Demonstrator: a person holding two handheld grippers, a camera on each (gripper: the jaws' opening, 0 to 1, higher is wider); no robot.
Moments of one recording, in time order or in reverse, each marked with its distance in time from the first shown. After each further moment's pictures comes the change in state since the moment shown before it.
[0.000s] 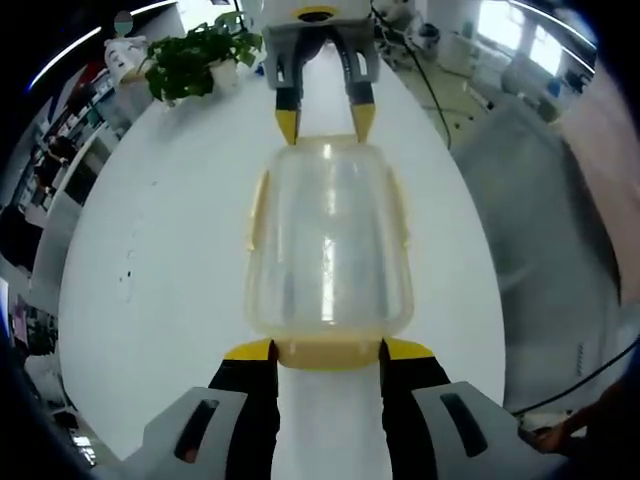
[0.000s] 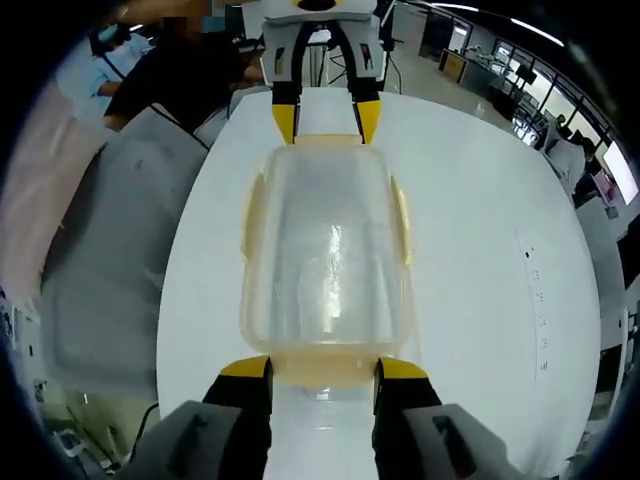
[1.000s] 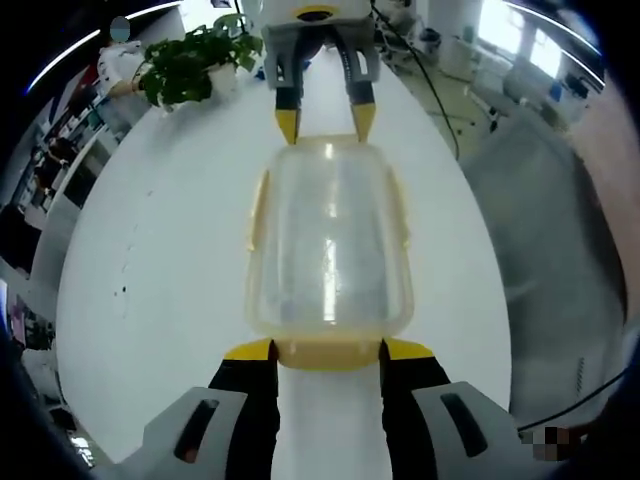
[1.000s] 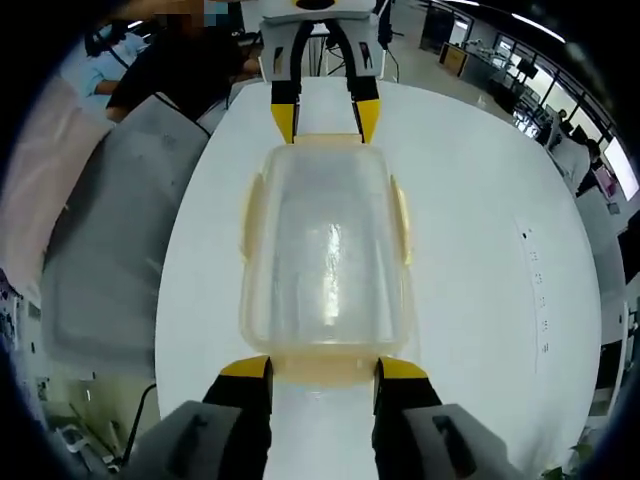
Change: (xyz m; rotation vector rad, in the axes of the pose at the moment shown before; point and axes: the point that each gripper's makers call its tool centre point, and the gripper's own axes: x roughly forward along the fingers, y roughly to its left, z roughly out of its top) left arm 0.017 0.004 0.021 -0.002 -0.024 0.001; right arm -0.007 -0.003 -0.026 0.008 0.034 0.007
